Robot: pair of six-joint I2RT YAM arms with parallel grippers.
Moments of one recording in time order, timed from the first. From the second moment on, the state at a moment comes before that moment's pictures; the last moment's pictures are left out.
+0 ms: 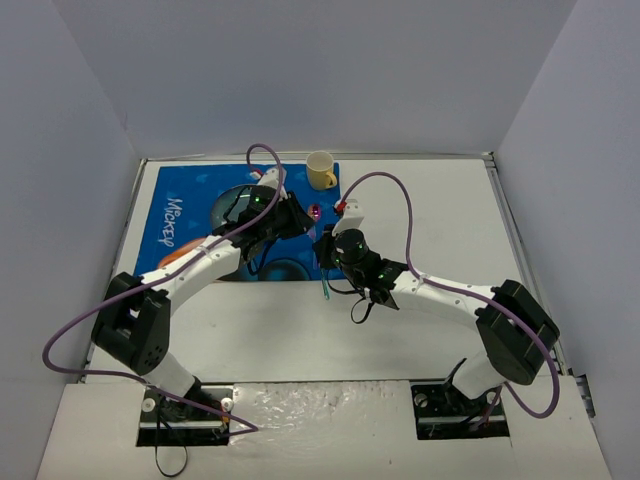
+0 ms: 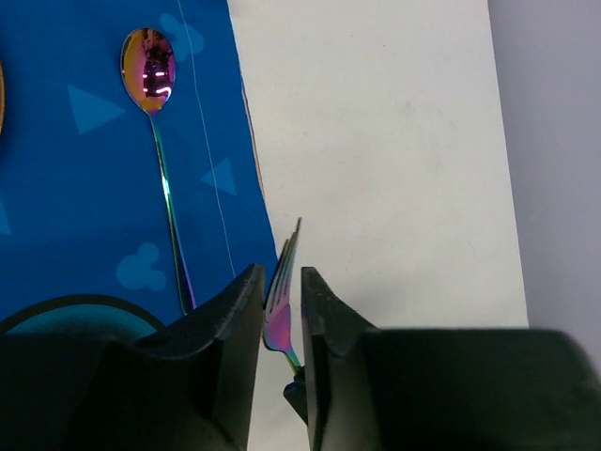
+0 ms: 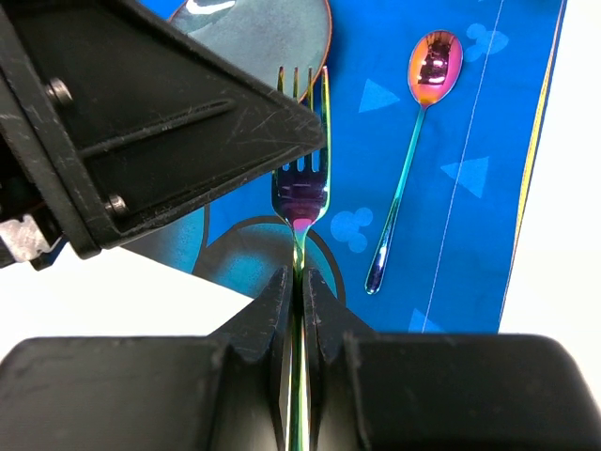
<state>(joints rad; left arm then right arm) -0.55 1.57 1.13 -0.03 0.09 -0.72 0.83 1.51 0.84 0.28 0.28 0.53</state>
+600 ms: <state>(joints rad) -0.55 1.57 1.10 -0.02 0.10 -0.61 0.83 1.51 0.84 0.27 0.28 0.52</state>
